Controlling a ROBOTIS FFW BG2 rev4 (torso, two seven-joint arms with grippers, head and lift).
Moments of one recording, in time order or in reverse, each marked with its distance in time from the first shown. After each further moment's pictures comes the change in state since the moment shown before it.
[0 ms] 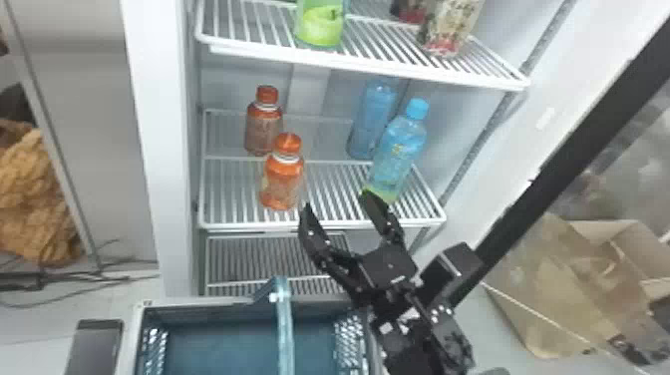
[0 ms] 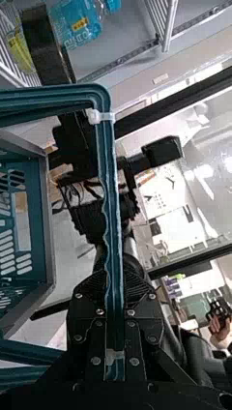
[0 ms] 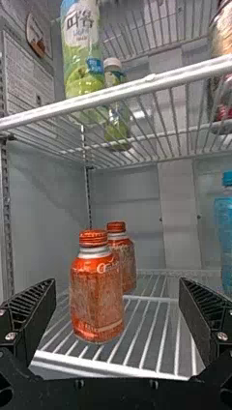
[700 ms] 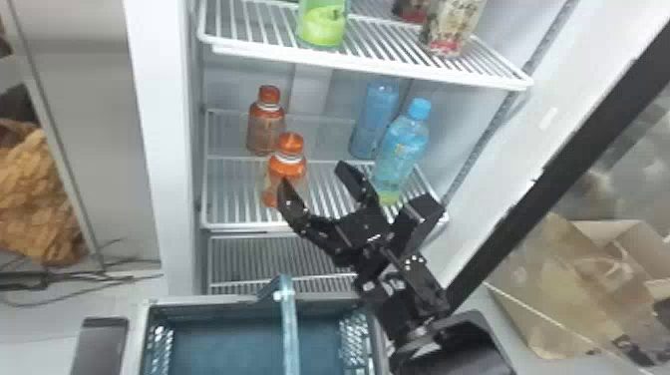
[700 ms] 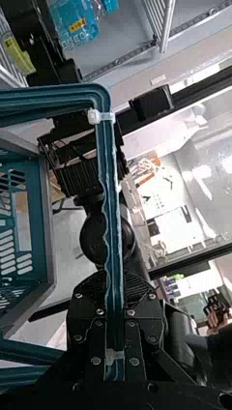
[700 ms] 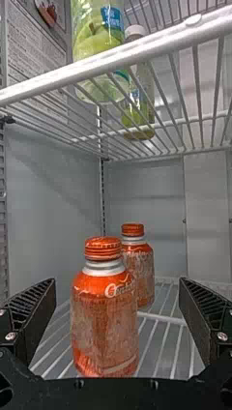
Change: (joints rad) left arm -0.002 0.000 -0.005 0.000 0.003 -0.005 0.000; right arm -0.195 -0.016 0.043 0.102 0.013 0.101 0.032
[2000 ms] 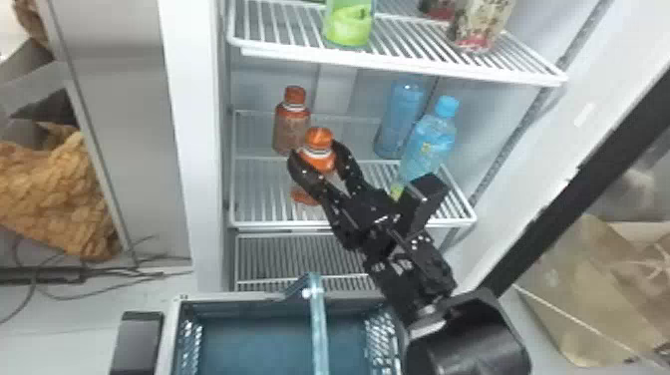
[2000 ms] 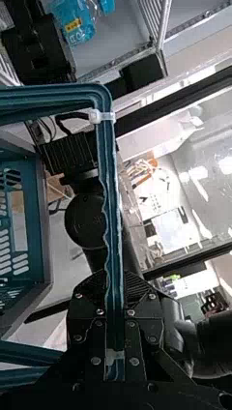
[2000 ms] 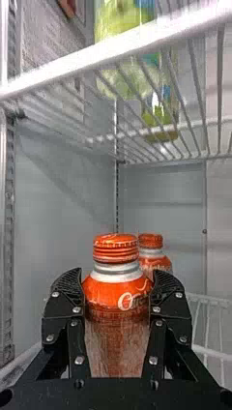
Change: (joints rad) left arm 0.001 0.003 -0.007 0.000 0.008 -0.010 -0.004; right arm -0.078 -0.003 0.047 0.036 0.022 0.004 0.000
